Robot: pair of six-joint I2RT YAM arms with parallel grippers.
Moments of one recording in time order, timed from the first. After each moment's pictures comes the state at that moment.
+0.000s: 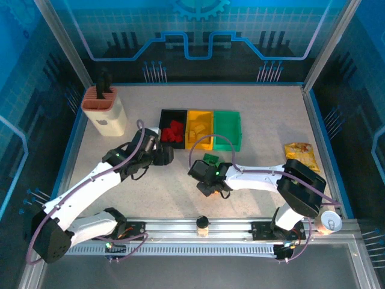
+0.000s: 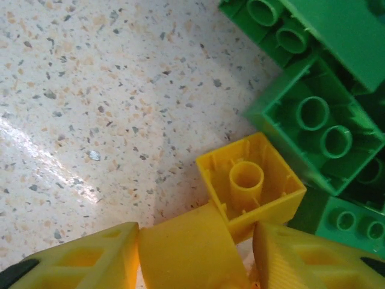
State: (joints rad) left arm -0.55 1.08 0.86 -0.66 -0.10 -0.54; right arm 1.06 1.62 0.91 -0.57 0.27 0.26
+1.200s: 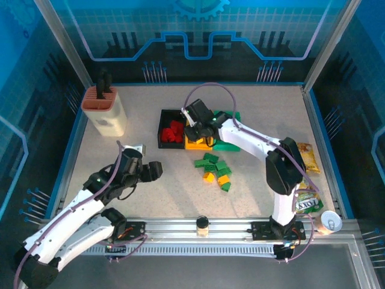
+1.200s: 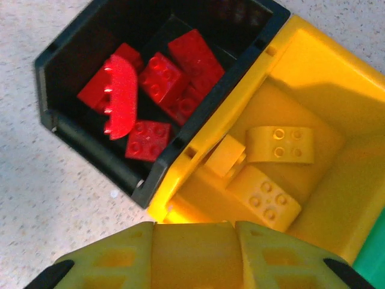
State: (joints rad) left arm -0.55 0.73 0.65 -0.74 -0.08 -0.67; right arm 0.72 1.90 1.59 -0.64 0.10 0.11
